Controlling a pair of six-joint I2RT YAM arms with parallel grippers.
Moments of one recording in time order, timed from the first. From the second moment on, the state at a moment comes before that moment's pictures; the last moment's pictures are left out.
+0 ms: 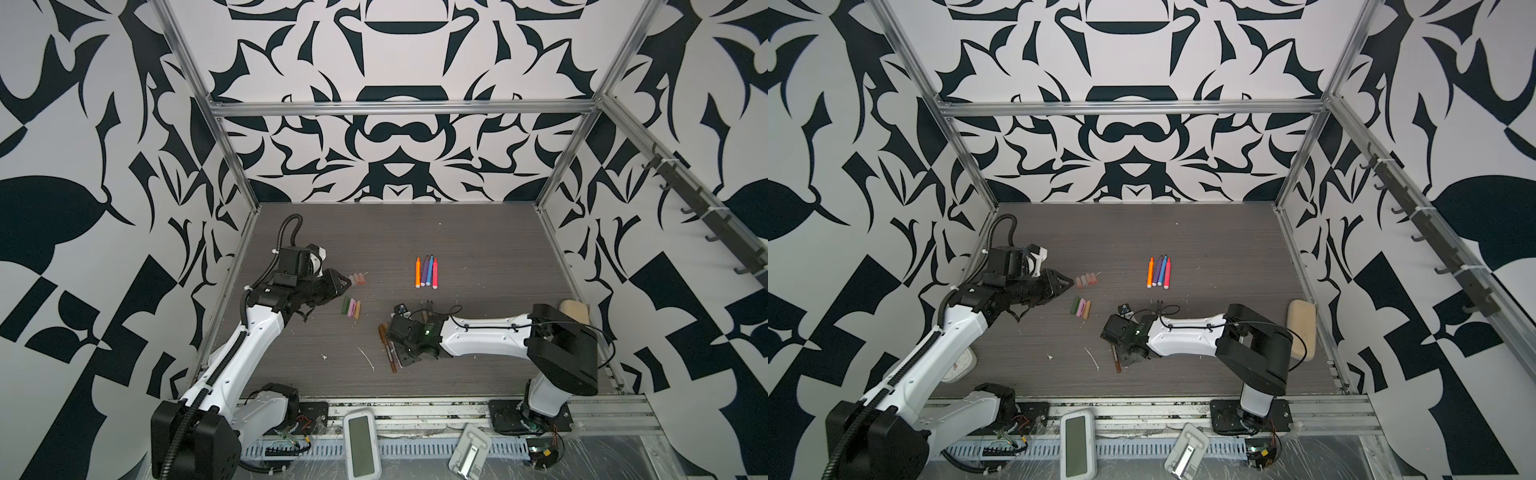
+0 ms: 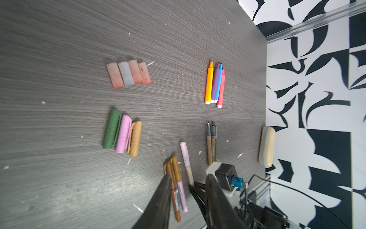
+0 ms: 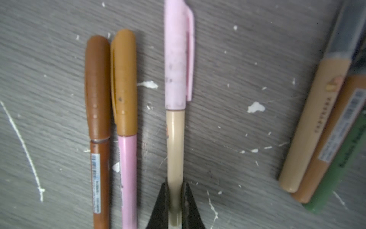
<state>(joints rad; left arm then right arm) -0.25 1.08 0.84 -0.56 0.48 -0.64 1.14 1.72 0.96 -0.54 0.16 0.76</state>
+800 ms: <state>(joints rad) -0.68 1.40 0.85 -0.28 0.41 -0.87 1.05 1.39 0.87 -0.49 0.00 0.68</state>
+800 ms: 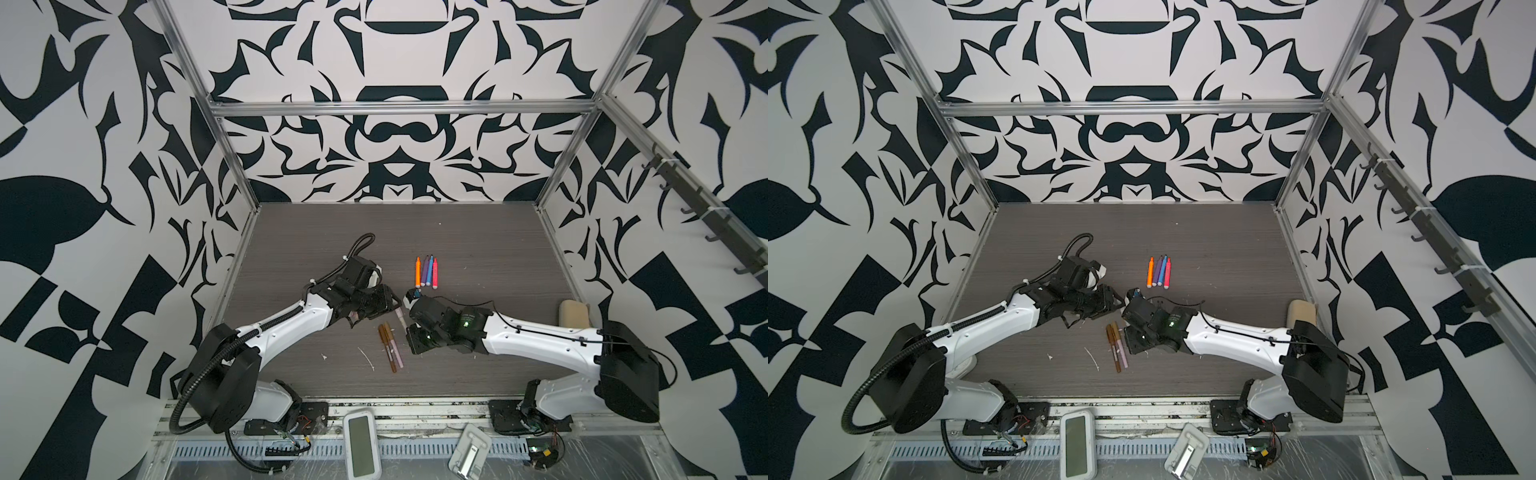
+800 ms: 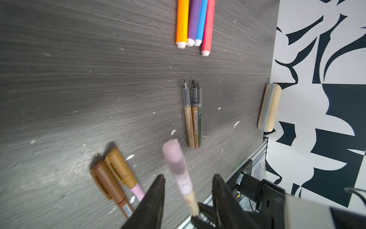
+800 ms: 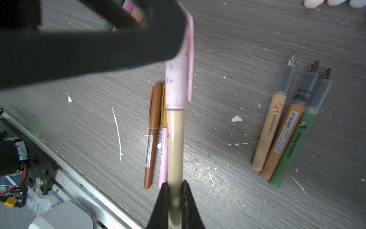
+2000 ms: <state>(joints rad) -0.62 1.48 1.02 -0.43 0.45 -0.79 1.01 1.32 0.71 -0.10 -0.07 0.76</state>
